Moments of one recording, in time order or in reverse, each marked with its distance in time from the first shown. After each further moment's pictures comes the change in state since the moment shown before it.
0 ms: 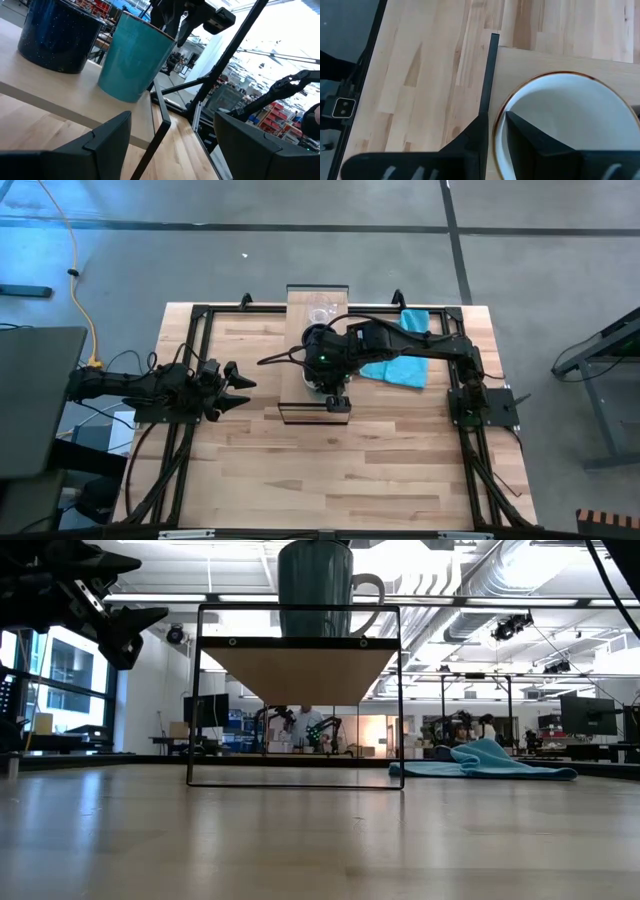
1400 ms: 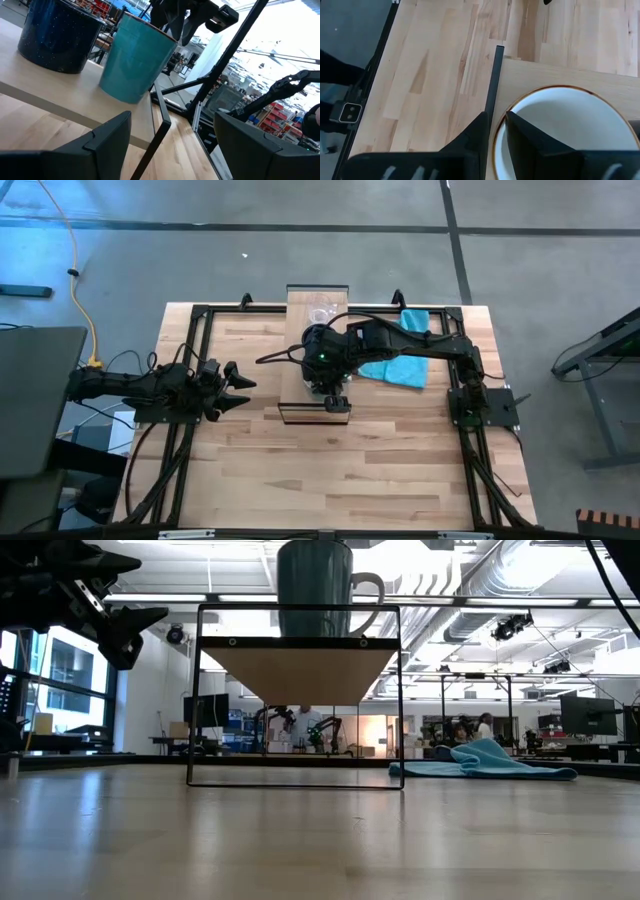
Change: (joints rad) left arm 0.000 0.000 0.000 0.000 0.000 -0.001; right arm -0.001 0.000 0.000 0.039 -0.034 -0.013
